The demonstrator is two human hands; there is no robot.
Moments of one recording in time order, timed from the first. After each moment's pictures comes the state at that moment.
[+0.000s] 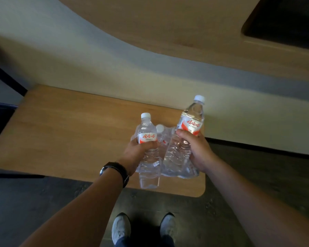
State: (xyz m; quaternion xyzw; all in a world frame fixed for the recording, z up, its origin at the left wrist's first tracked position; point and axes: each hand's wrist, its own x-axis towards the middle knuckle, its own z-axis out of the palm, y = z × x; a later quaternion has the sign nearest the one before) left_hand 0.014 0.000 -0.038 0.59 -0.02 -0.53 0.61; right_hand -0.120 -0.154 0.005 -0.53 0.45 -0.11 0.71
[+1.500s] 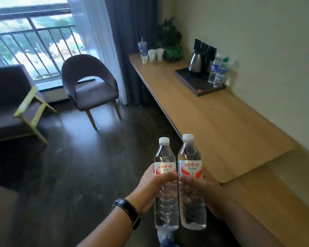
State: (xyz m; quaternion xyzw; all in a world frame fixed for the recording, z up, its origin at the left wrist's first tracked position) left_hand 0.178 0.769 0.213 0.58 0.14 -0.15 0.79; right_hand 0.214 0.574 0.247 -0.66 -0.09 0.31 0.68
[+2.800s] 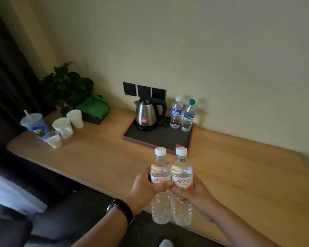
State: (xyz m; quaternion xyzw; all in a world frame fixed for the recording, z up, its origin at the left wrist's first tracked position) left_hand 0.886 0.978 0.219 0.70 -0.18 -0.35 0.60; right_hand 0.771 0.814 0.206 -0.69 0.22 -0.02 0.69
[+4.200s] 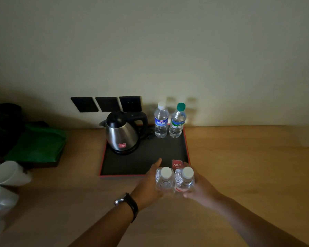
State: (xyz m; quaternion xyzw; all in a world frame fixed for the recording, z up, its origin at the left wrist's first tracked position) left_hand 1.109 0.848 0.138 0.75 -0.40 -0.41 0.32; right_hand 0.924 0.709 0.122 -0.81 0.33 -0.02 0.49
